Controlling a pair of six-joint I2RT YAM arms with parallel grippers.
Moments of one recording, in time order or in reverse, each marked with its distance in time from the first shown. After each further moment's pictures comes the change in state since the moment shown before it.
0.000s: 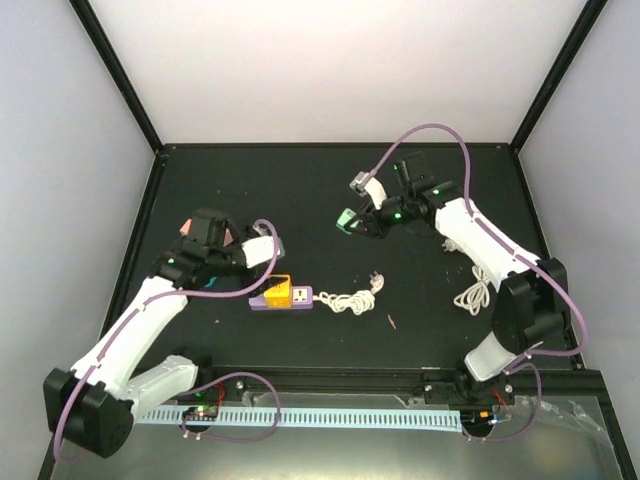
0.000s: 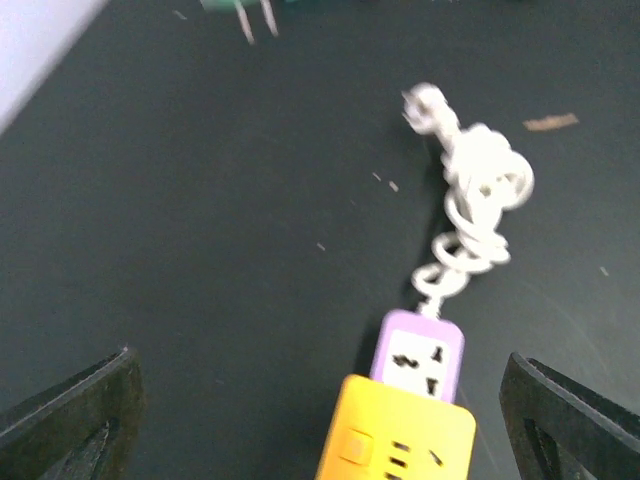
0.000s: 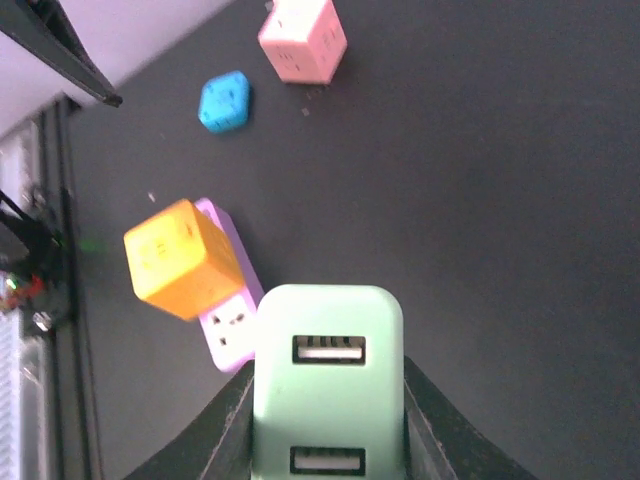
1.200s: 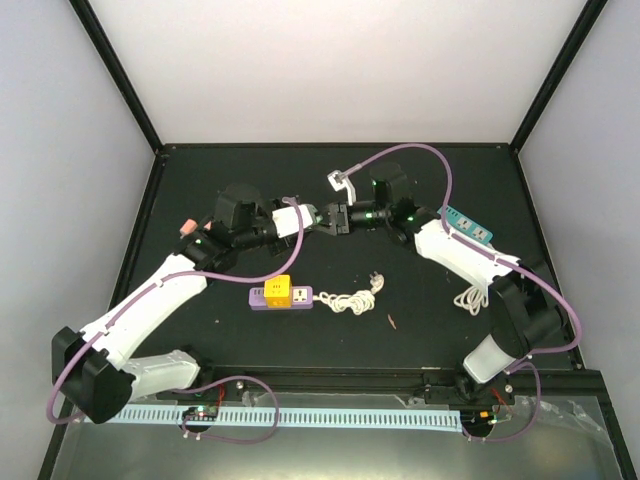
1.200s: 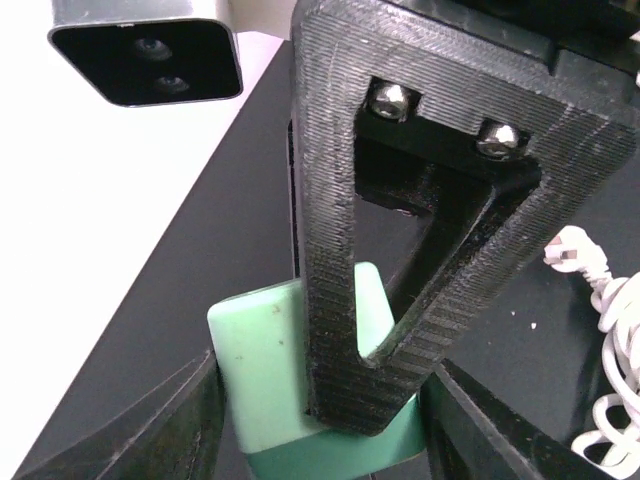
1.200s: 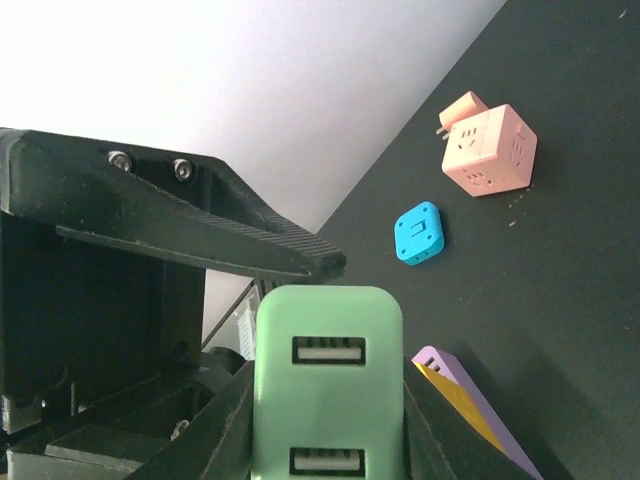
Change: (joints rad) left arm -0.217 0.146 0.182 0.325 -0.287 -0.151; right arm 0.183 0.001 -0.180 0.746 -0.175 0.921
